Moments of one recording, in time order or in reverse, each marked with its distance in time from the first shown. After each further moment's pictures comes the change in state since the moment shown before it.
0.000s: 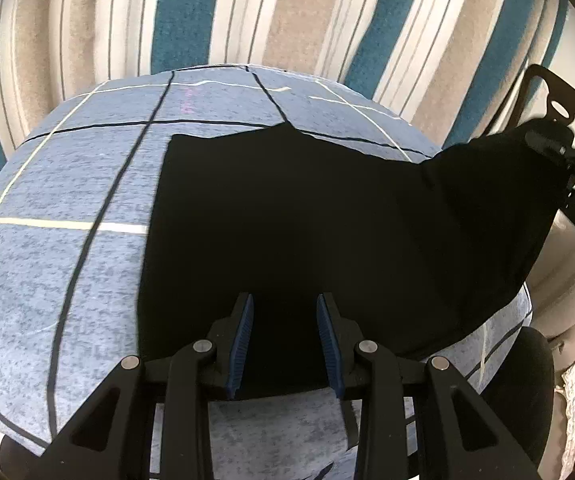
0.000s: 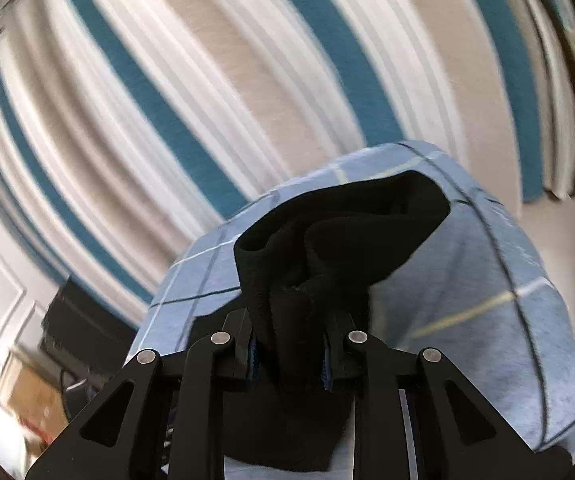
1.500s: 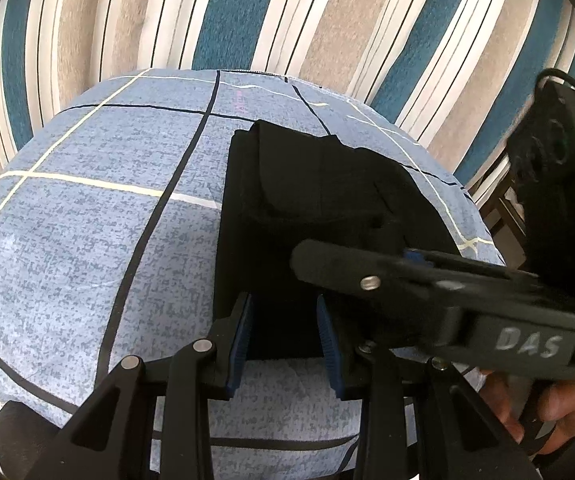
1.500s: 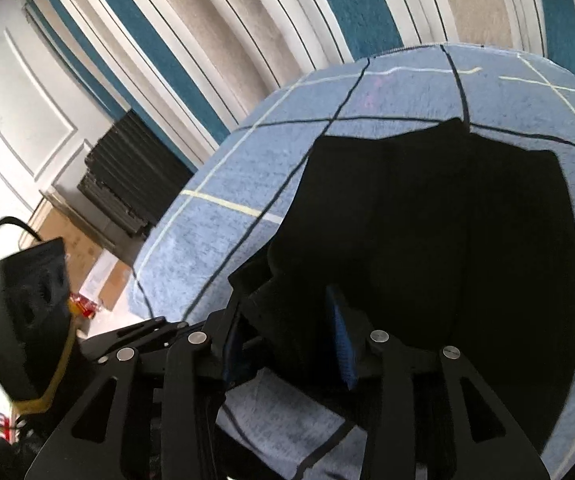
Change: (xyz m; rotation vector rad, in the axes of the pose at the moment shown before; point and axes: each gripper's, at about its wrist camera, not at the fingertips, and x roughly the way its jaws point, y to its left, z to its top) left arm -0.030 0.039 -0.032 -0.109 -0.046 -0.005; right arm 0.126 0.118 -0.112 -0.284 0.461 0.240
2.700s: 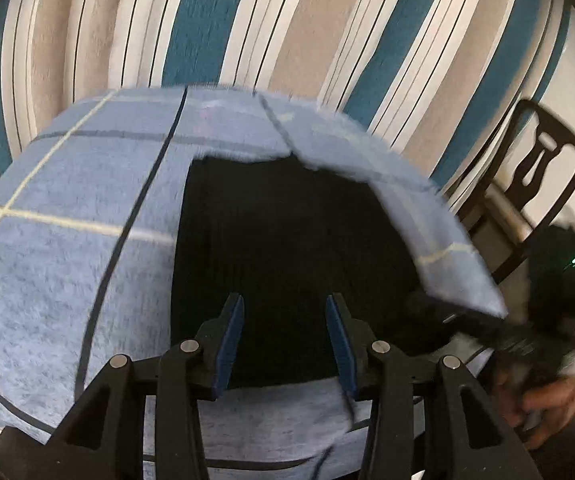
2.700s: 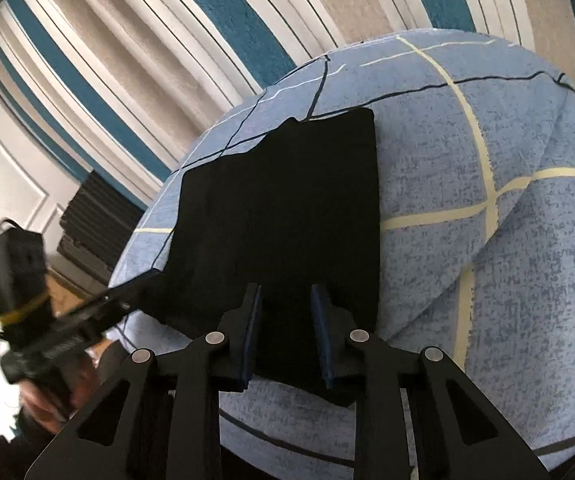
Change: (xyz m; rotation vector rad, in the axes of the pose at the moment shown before) left arm 0.007 -0.023 0.017 0.056 -0.007 -0.049; right arm -0.069 -0.095 -0.049 0.197 -0.119 -0.075
